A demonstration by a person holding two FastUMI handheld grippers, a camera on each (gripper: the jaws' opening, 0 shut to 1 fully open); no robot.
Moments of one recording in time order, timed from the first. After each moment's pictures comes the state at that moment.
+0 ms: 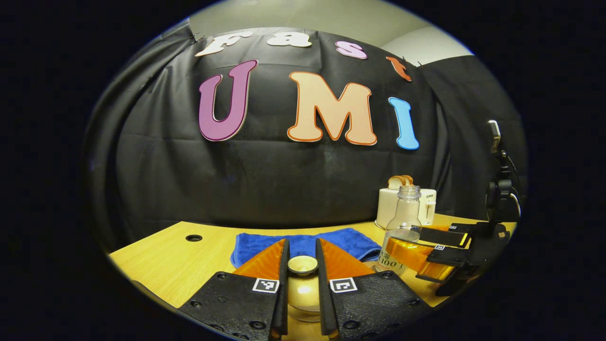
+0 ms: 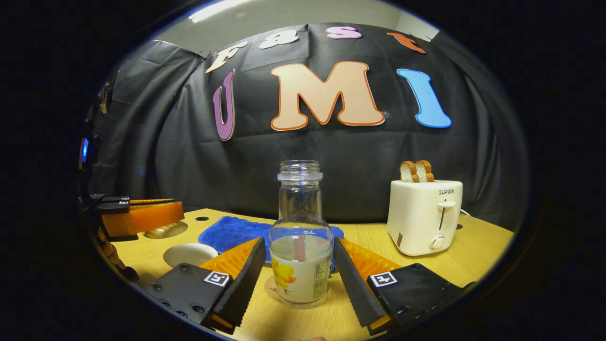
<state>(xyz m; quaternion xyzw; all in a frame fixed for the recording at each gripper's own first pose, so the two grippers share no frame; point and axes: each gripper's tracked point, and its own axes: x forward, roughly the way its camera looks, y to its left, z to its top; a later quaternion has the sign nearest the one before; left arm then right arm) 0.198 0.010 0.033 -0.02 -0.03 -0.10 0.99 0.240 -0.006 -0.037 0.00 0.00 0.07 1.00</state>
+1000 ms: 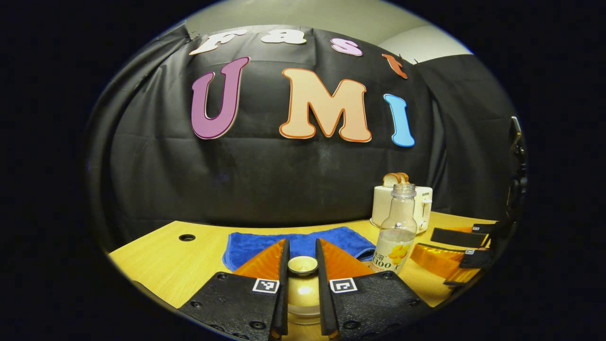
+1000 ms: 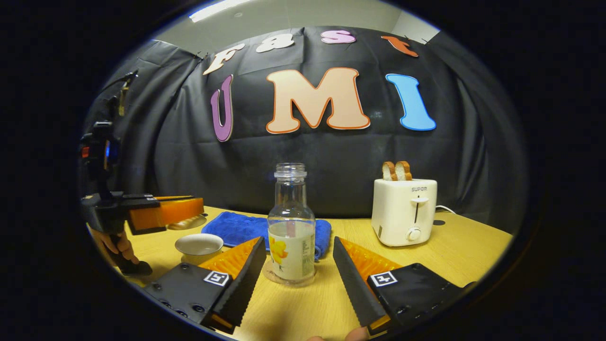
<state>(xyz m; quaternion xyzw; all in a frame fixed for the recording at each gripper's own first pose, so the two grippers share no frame) 0.207 -0.007 0.021 -0.01 0.00 -0.11 0.99 0.179 -0.033 -0.034 0.00 0.00 0.05 1.00</state>
